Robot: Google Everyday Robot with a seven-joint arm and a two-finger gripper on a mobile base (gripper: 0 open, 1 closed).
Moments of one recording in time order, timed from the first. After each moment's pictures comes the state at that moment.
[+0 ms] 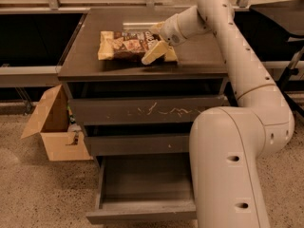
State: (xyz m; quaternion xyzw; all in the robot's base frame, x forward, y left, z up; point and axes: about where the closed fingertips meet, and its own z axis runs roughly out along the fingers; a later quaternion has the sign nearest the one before) arm 0.816 -0.008 0.858 -0.60 0.65 0.20 0.42
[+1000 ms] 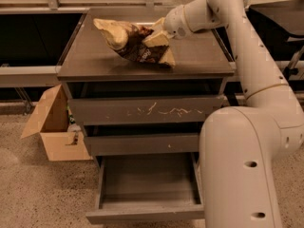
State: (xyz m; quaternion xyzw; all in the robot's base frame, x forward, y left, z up) arm 0.786 -0.010 0.901 -0.62 0.60 0.22 0.45
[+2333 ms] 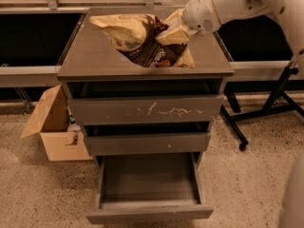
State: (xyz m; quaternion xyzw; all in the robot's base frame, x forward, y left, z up) arm 0.660 -0.041 0.968 -0.65 0.58 0.22 0.43
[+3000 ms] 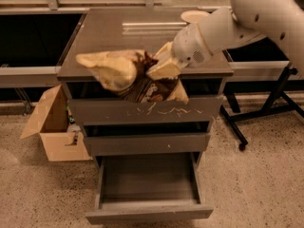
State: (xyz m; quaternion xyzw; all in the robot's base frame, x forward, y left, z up) arm 0.578 -0.013 0.916 -0.65 0.61 0.26 0.36
